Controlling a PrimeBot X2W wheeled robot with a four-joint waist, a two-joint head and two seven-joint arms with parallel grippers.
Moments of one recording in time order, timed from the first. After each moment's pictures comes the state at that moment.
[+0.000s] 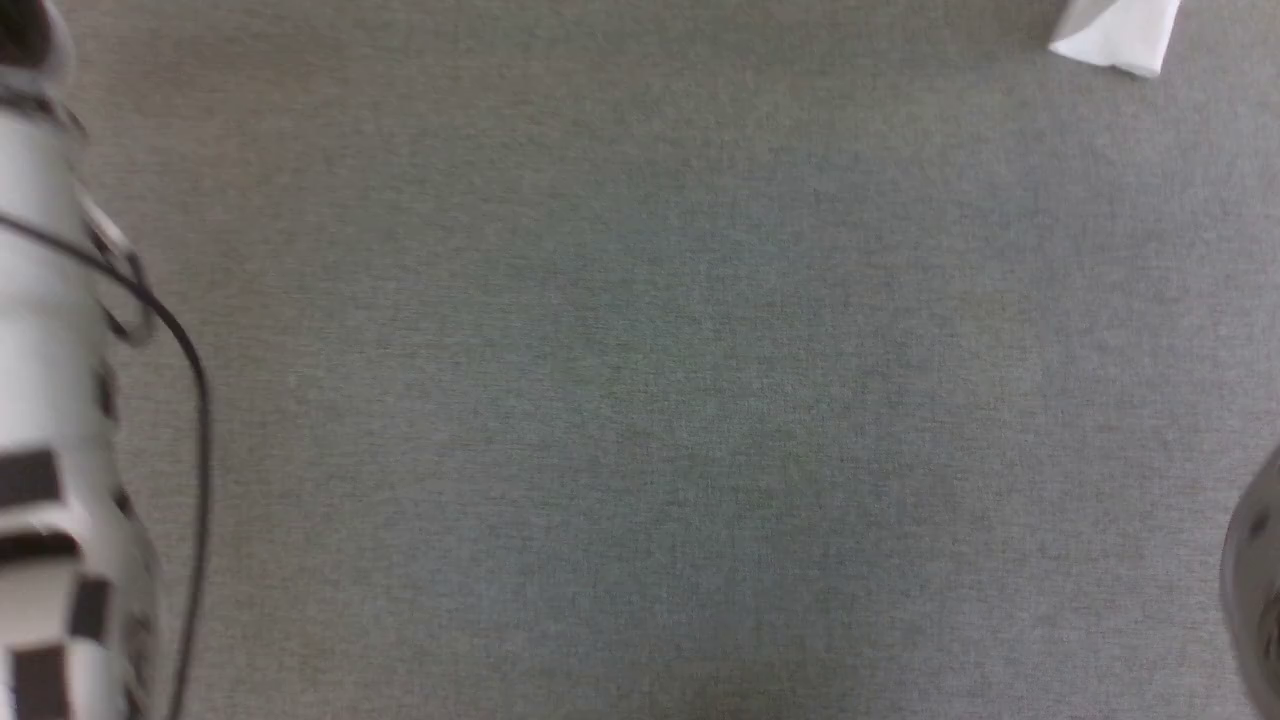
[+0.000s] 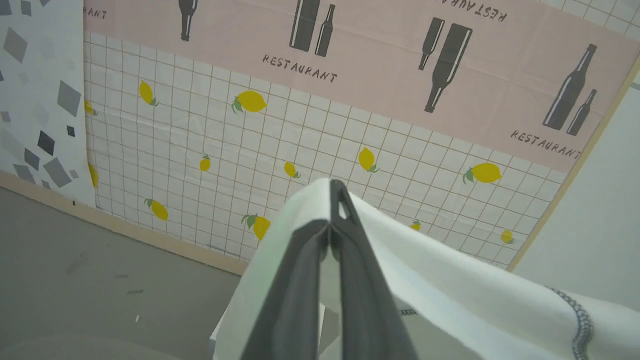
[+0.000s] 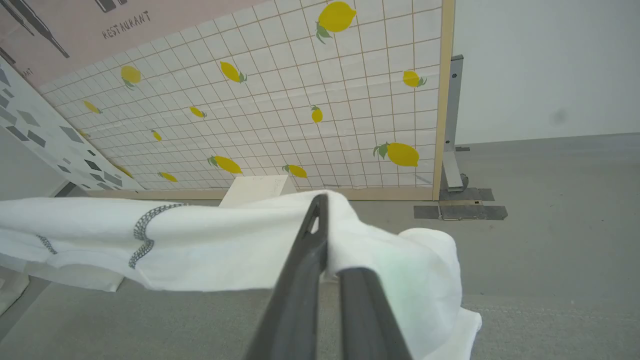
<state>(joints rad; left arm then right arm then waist) -1.18 0.32 0.00 0.57 -0.55 -0.03 -0.13 -1.17 -0.15 -0.20 0.30 0.34 0.13 0.64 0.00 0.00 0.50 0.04</state>
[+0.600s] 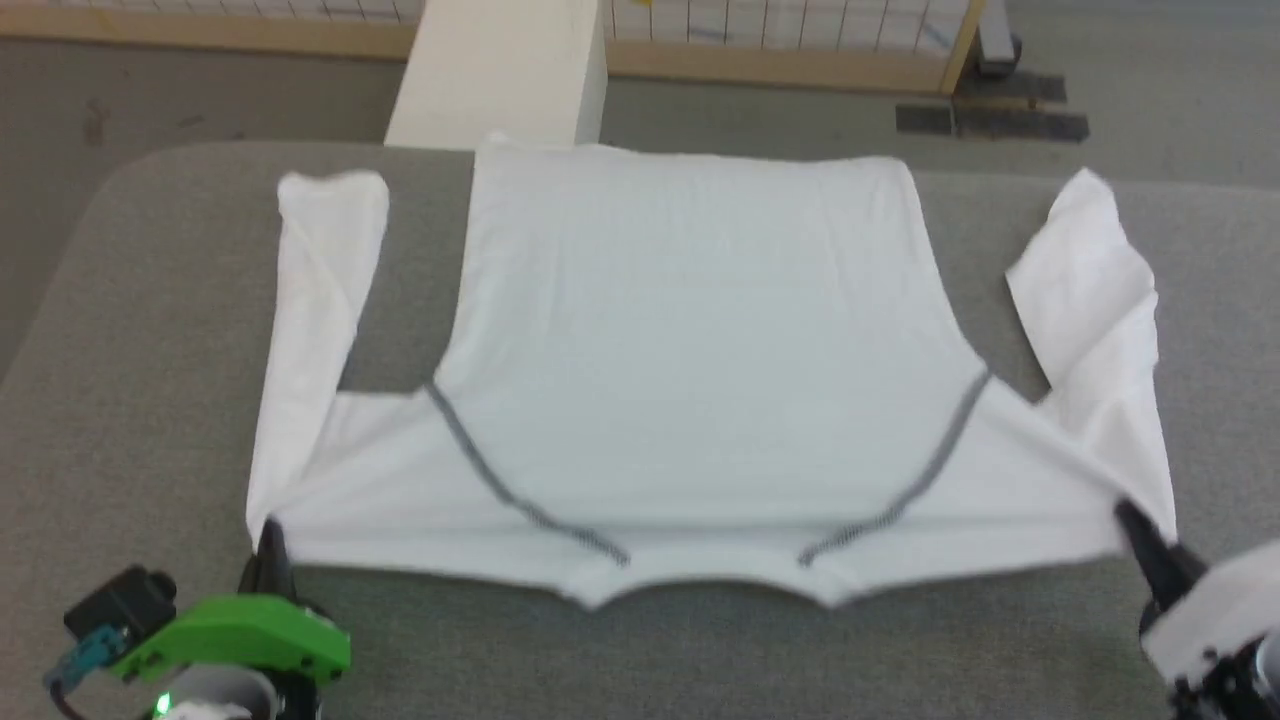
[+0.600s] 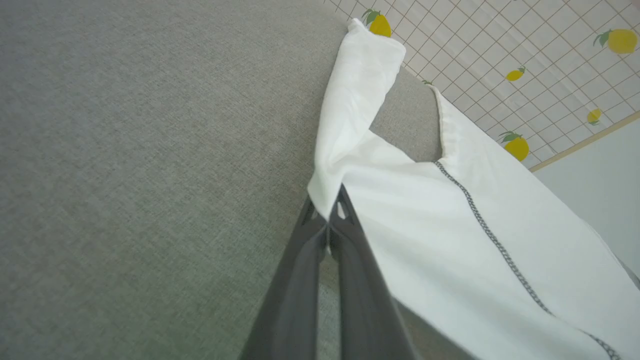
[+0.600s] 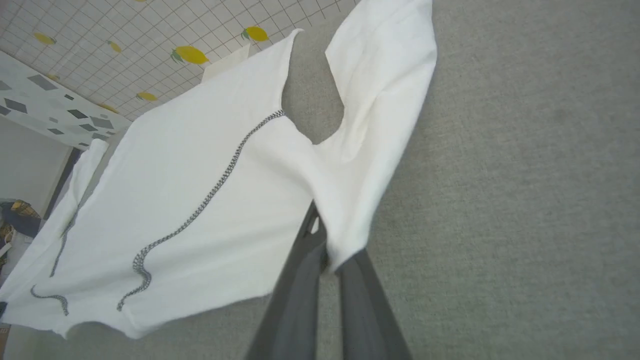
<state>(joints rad) -0.04 0.13 0.08 0.21 -0.69 0.12 -0.06 0.00 -0.05 -0.35 -0.08 0.52 0.13 0.58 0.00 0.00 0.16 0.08</state>
